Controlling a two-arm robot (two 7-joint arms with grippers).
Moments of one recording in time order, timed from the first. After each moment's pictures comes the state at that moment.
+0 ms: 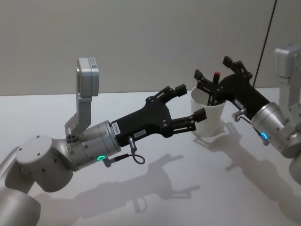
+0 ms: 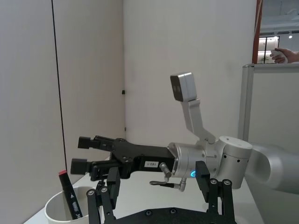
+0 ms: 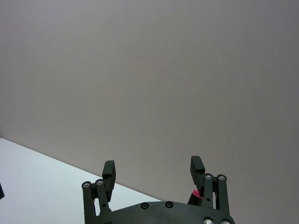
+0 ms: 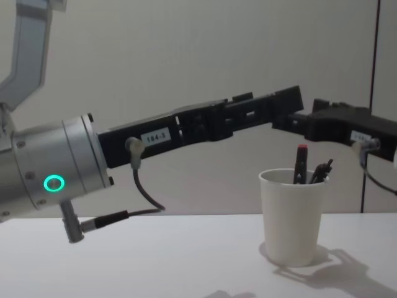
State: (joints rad) left arm -0.32 0.33 0.35 -1.51 -0.63 0.04 -0.89; right arm 0.30 0.25 -0.30 -1.49 0.32 -0.05 0.30
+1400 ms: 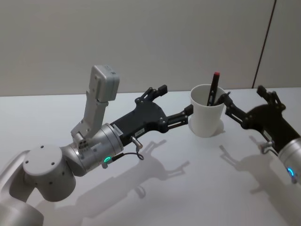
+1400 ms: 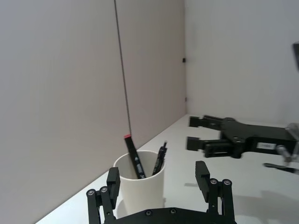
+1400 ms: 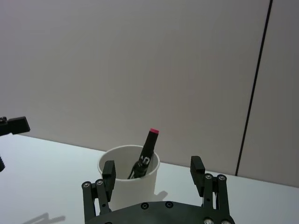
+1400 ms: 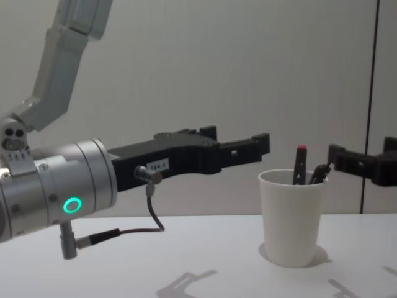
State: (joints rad) left arm -0.29 0.35 0.39 -1.56 -0.45 0.03 -0.53; right arm 0.03 0.33 -0.23 -1.73 0.30 0.02 0.10
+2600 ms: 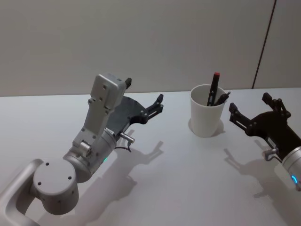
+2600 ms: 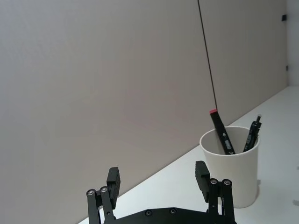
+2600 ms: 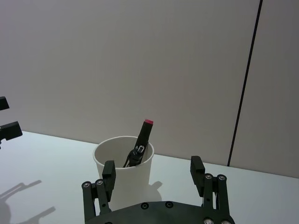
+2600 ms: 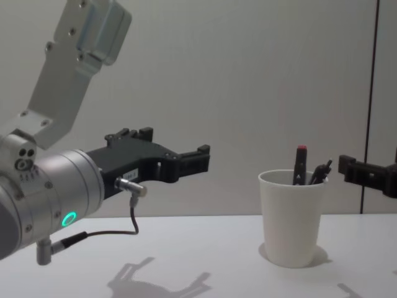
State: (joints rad) left arm -0.24 0.38 0.45 -1.62 -0.23 0.01 -0.07; right arm -0.01 0.34 -0.23 -1.77 0.29 0.03 0.07
